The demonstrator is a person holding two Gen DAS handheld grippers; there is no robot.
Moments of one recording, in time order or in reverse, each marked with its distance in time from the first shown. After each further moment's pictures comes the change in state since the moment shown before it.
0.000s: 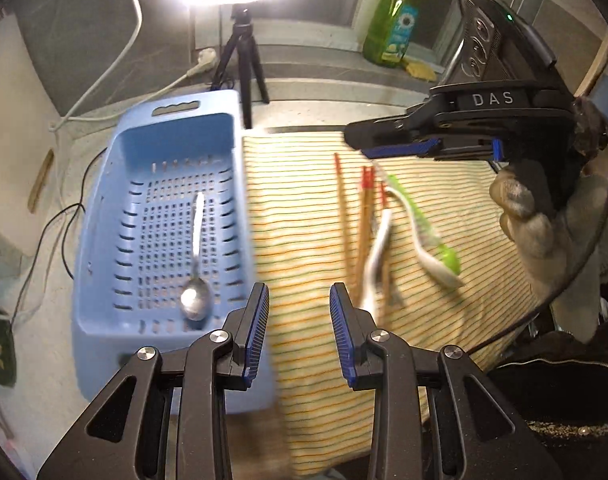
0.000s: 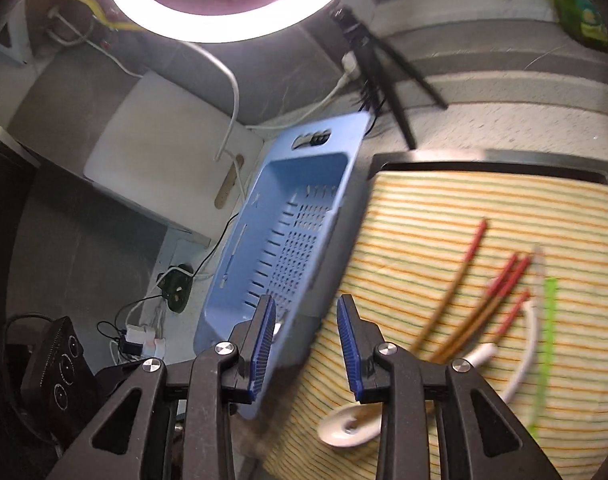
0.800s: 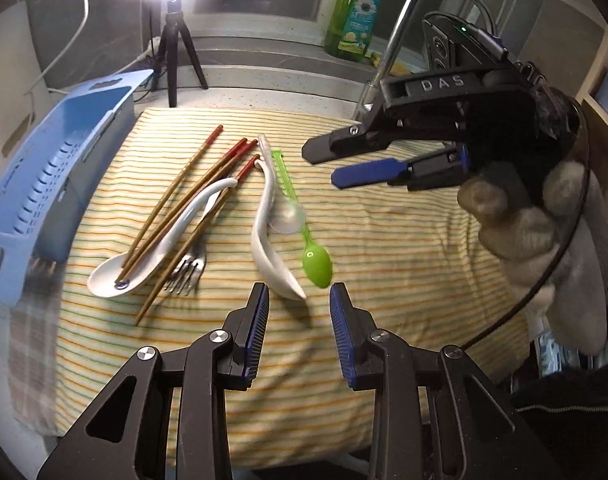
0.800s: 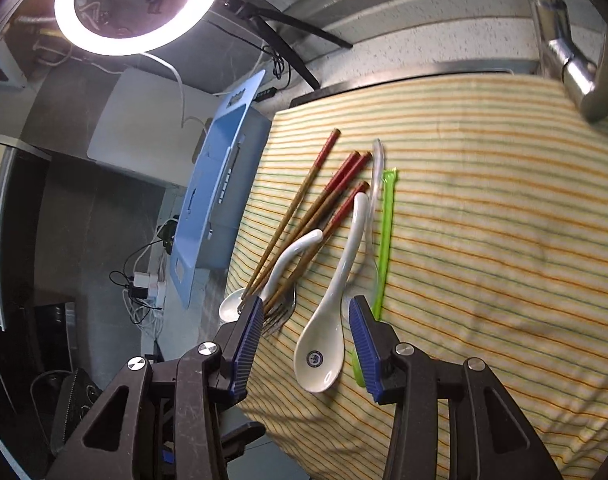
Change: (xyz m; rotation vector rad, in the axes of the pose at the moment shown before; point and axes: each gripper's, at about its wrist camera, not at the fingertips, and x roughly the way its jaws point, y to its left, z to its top) left arm 0.071 -0.171 -0.028 -0.165 -0.089 0.042; right arm -0.049 -0.141 -0.050 0.102 0.203 0.108
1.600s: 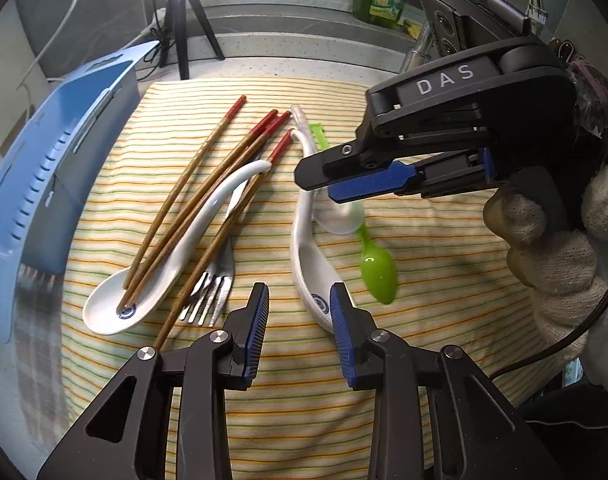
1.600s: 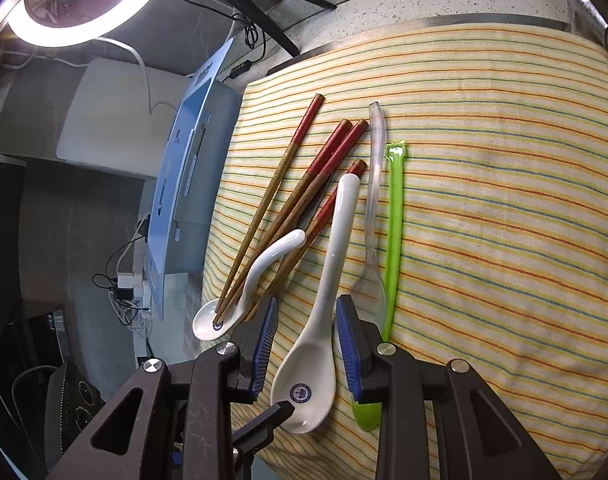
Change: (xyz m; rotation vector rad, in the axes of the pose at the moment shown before) left arm 0.040 0.019 0.010 0.029 0.098 0.101; right arm 0.051 -0.009 0.012 0.040 0.069 -0.042
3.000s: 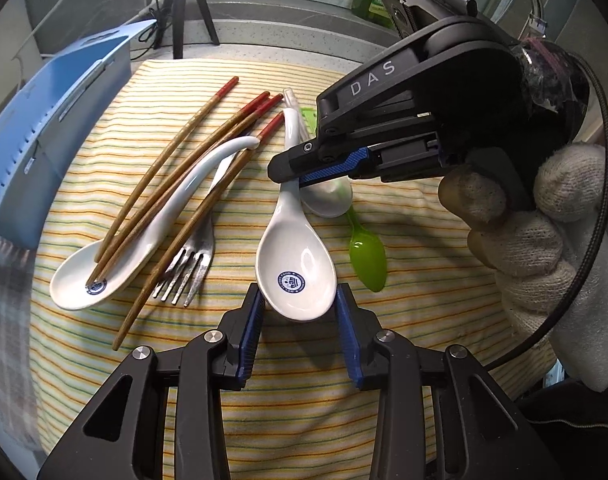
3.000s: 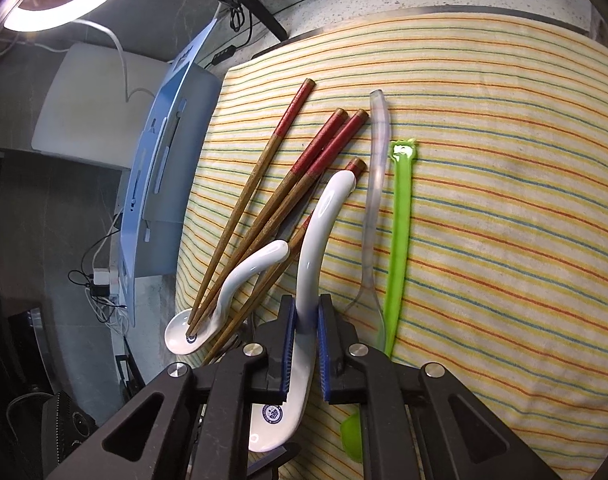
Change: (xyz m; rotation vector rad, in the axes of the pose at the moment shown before) left arm 0.012 -0.003 -0.006 -0.048 0.004 -0.087; right arm 0.020 0.002 0.009 -0.006 0.025 -0.076
